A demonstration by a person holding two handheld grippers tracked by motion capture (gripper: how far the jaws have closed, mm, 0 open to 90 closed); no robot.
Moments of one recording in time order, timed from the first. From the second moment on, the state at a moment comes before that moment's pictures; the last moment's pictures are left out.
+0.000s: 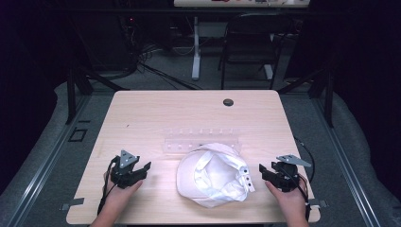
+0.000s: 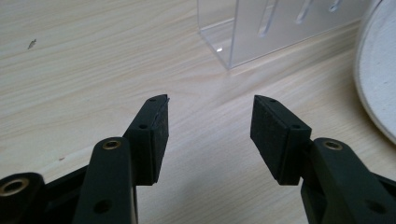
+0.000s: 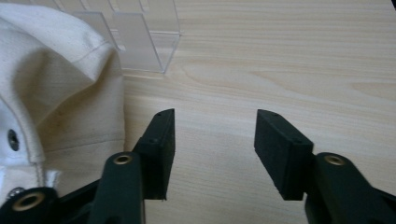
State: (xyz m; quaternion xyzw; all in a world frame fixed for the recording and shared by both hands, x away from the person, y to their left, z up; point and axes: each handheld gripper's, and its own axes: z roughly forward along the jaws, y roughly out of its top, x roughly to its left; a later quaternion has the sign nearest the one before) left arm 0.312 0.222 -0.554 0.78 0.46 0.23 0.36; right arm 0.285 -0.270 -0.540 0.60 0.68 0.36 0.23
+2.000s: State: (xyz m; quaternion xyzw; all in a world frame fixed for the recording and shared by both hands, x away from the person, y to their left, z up) left arm 0.314 0.218 -0.553 0.78 0.46 0.21 0.37; right arm 0.299 -0.263 -0.489 0.62 0.70 0.35 -0.03
